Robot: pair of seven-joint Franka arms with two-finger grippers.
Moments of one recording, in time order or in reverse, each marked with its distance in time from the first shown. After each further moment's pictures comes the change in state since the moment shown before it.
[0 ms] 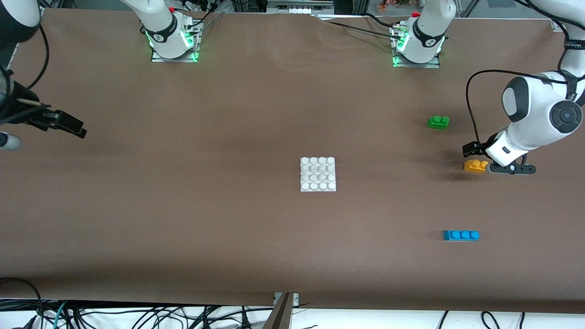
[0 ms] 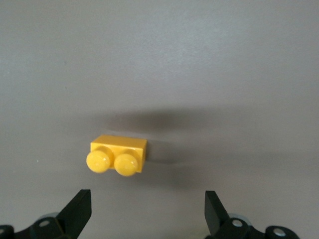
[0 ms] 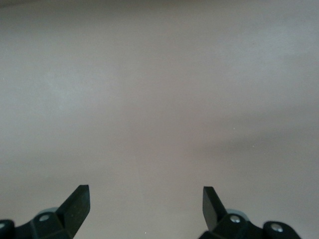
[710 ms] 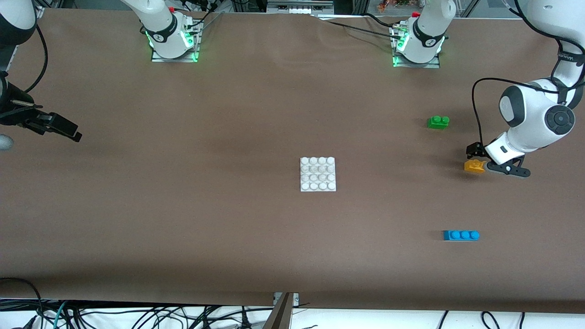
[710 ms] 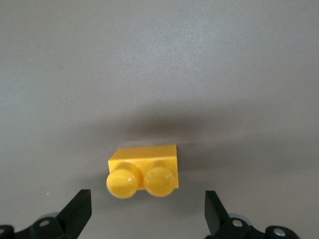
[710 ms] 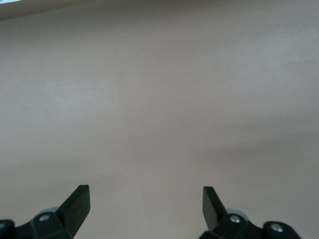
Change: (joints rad) left arm 0.049 0.098 0.017 -0.025 0.000 0.165 0.222; right arm -0.027 -0.011 0.009 -0.068 0.016 0.088 -0.023
